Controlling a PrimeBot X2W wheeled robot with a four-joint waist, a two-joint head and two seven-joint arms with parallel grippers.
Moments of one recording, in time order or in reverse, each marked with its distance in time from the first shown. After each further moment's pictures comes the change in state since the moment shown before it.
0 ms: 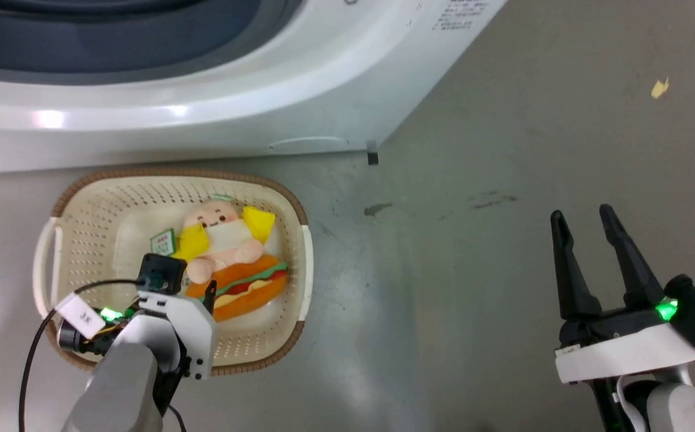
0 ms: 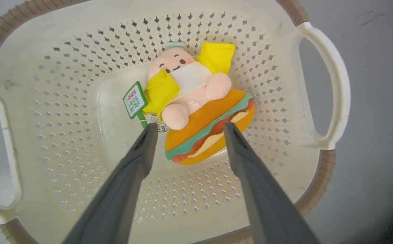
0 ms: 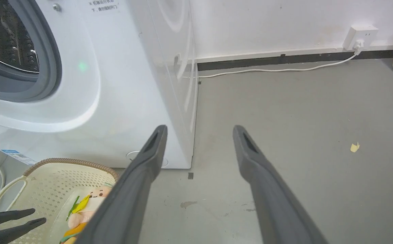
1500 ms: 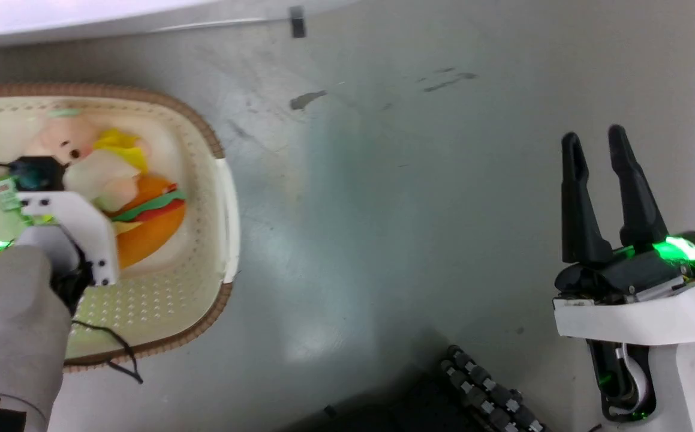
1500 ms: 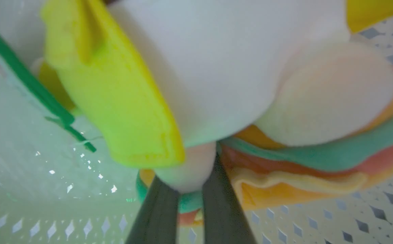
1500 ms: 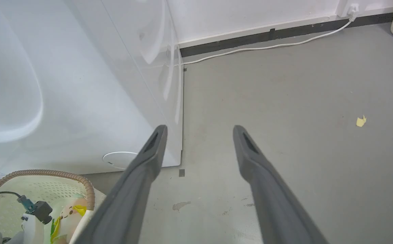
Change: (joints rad) left arm -0.441 0.131 -0.070 0.502 -0.238 -0.008 0.135; right arm -0.137 0.000 0.070 -0.065 0.188 0.000 -0.097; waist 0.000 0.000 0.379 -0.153
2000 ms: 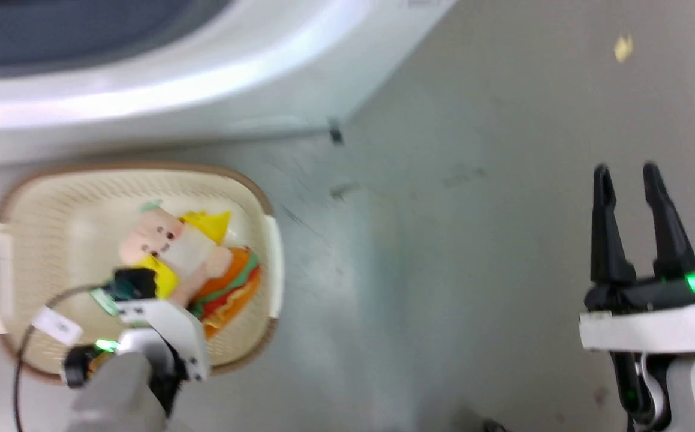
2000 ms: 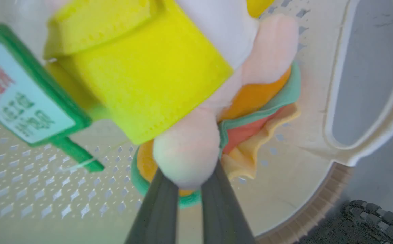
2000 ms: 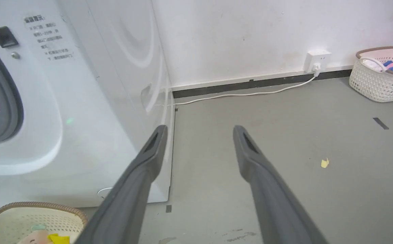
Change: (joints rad) left arm 0.214 -0.171 -0.005 0.043 -0.101 -0.041 -0.259; right arm 0.042 0.000 -0.107 0.079 -0.109 0.000 -0.009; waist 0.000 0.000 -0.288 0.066
